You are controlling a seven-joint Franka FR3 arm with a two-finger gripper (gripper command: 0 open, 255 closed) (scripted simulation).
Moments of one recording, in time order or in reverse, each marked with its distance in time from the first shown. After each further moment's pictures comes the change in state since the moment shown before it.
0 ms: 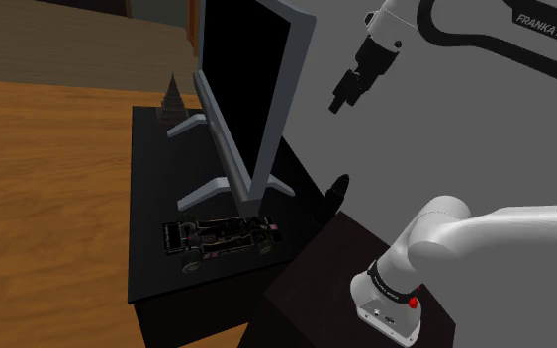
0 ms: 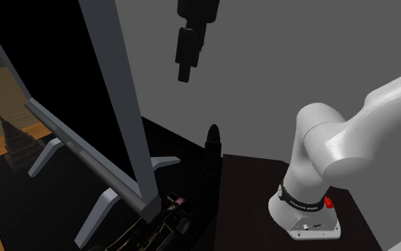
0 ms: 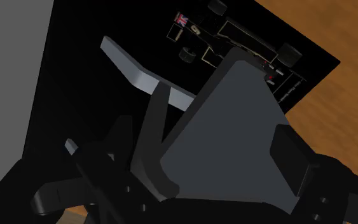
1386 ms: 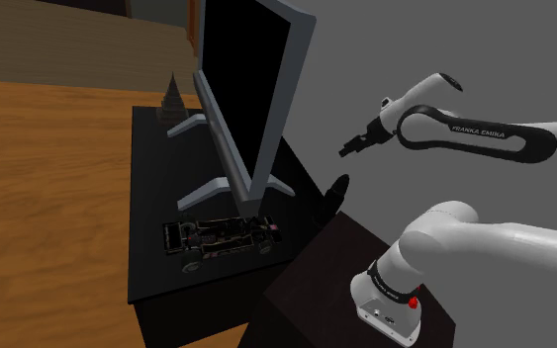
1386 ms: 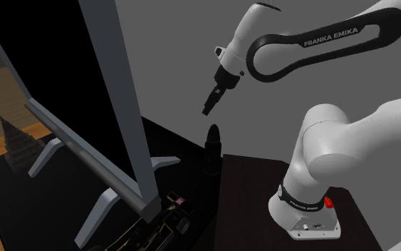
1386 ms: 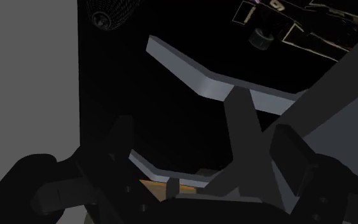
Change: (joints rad) arm -0.237 -0.192 -0.383 -0.640 -0.186 0.692 -0.201
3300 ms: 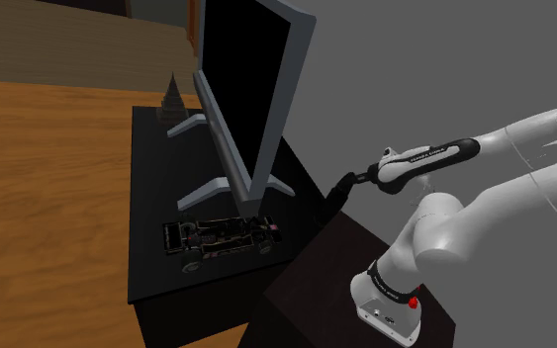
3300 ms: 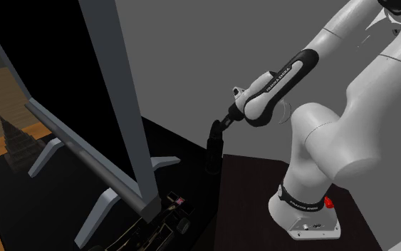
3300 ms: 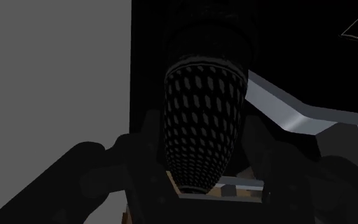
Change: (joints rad) arm 0.418 0.533 -0.996 -0.119 -0.146 0.949 -0.386
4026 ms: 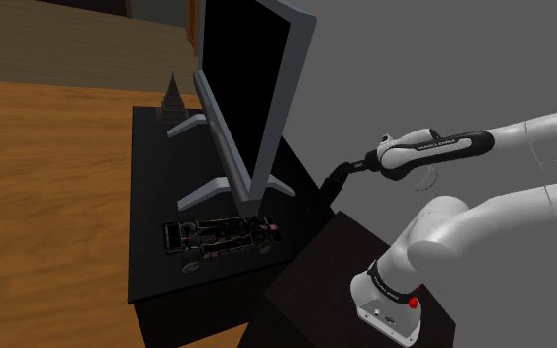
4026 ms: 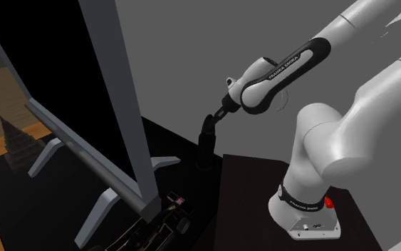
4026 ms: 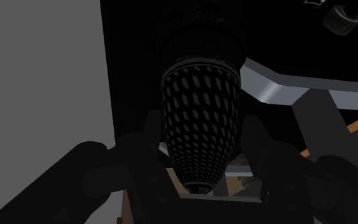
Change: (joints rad) arm -0.191 -0.124 0.322 0.033 0.043 -0.241 0.147
